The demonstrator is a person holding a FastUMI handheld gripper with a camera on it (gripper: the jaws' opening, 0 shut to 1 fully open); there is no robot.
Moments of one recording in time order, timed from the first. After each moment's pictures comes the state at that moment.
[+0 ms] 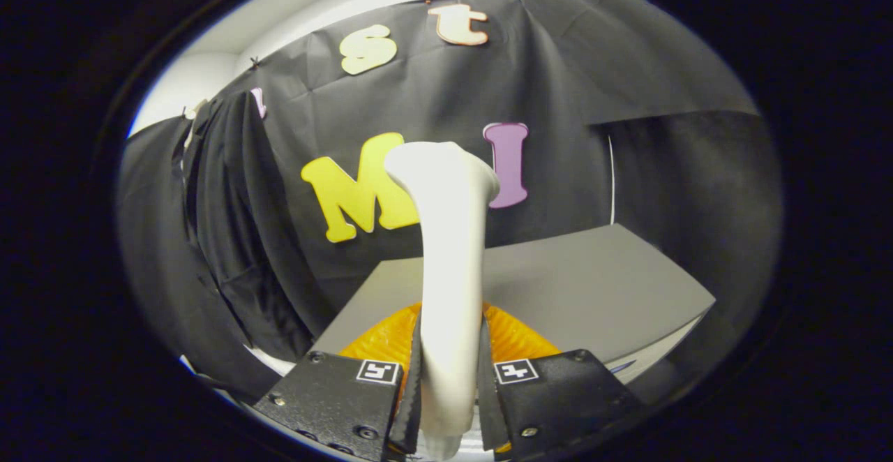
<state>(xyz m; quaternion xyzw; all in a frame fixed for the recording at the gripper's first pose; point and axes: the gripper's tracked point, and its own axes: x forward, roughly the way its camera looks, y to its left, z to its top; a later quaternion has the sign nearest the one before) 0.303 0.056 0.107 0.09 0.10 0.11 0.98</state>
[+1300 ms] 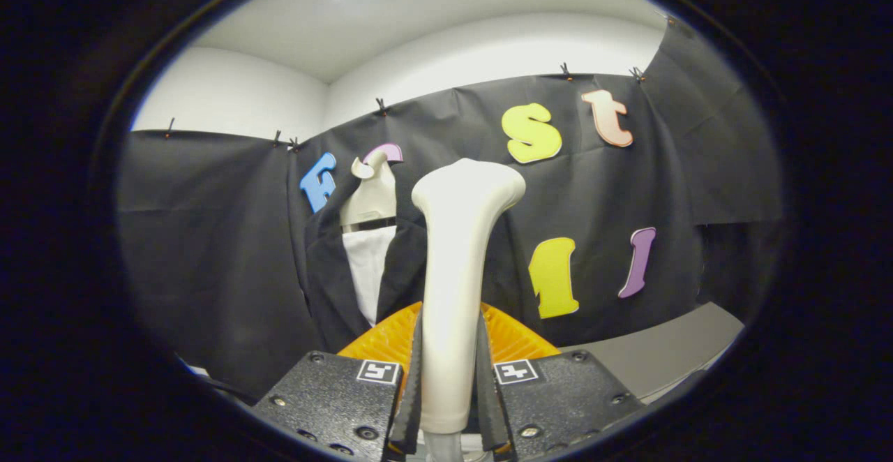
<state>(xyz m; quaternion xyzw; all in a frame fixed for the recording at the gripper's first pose) 0.176 0.396 0.288 0.06 -0.06 0.24 0.97</state>
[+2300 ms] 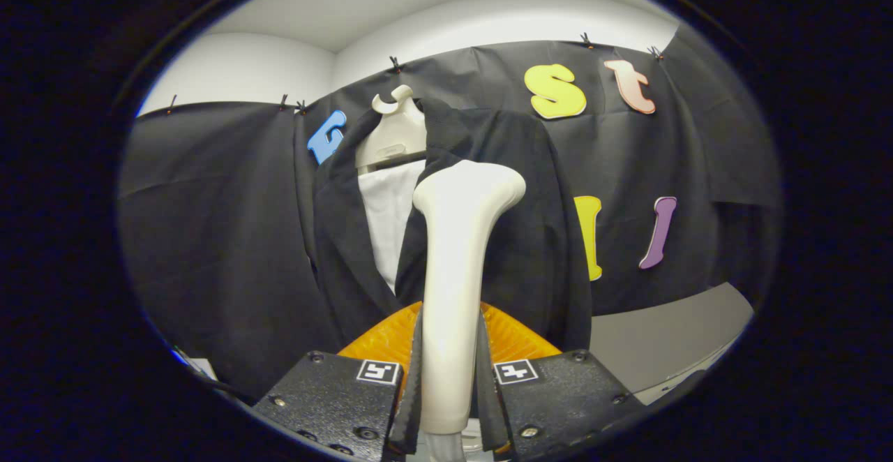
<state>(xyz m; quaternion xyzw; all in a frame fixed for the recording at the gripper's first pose) 0.190 0.444 0.219 0.03 0.02 0.25 0.97</state>
